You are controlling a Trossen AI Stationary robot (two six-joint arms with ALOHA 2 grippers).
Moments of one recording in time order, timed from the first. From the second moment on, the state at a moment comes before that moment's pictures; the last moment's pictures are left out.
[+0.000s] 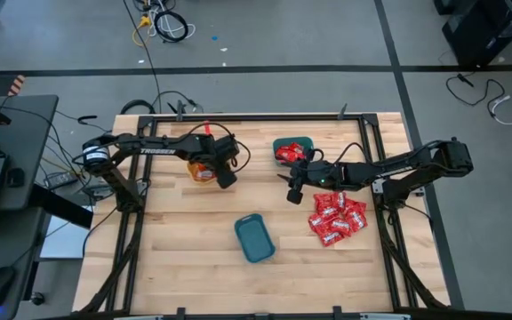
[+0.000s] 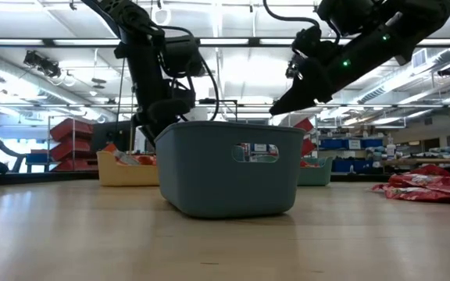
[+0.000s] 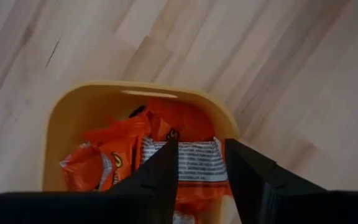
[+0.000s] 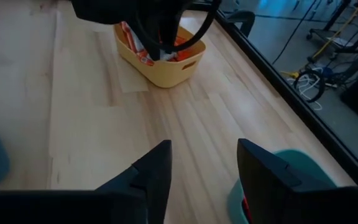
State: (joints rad) left arm 0.31 1.64 1.07 -0.66 -0.15 -0.23; right arm -0.03 1.37 0.61 0.26 0.37 -0.02
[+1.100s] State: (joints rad) left arm -0.04 1.64 1.12 -0.43 0.22 0.02; right arm 0.15 1.37 0.70 0.08 0.46 0.13
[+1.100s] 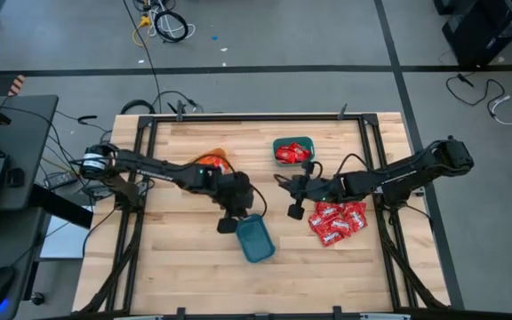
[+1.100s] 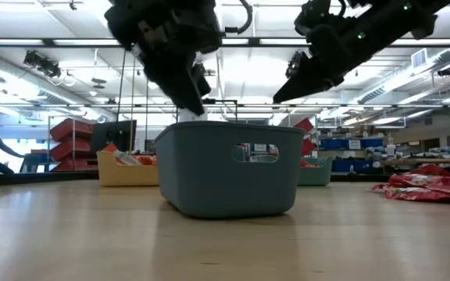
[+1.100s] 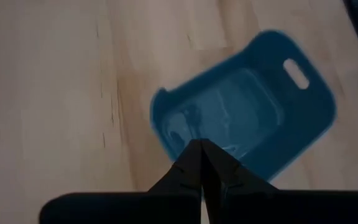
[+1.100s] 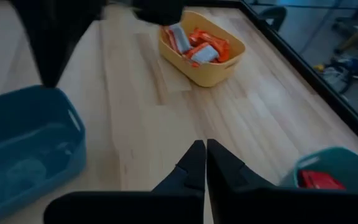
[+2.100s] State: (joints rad) left arm -0.03 1.69 1.11 -0.44 0.18 -0.09; right arm 0.28 1.37 0.89 -0.30 0.47 0.35
